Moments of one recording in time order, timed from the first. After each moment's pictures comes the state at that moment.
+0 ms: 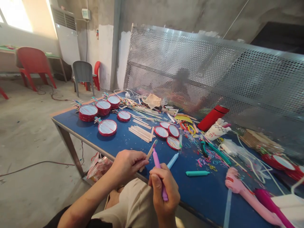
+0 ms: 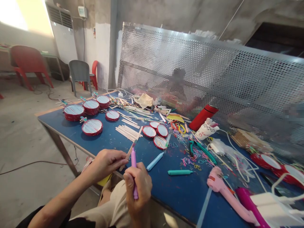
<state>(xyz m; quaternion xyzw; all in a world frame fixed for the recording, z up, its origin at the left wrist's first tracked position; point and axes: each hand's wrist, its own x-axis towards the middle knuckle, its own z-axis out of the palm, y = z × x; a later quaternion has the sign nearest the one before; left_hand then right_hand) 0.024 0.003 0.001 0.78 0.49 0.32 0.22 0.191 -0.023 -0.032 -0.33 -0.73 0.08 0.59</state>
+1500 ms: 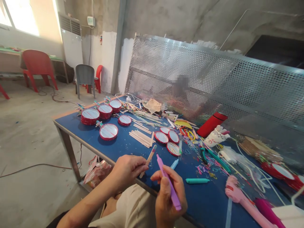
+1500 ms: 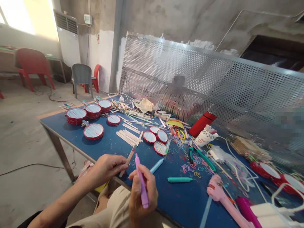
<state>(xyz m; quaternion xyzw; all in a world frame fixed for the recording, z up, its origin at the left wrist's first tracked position) 0.022 0.004 -0.001 0.77 0.51 0.31 0.23 0.177 -0.020 -0.030 -0.39 -0.59 0.09 0.70</state>
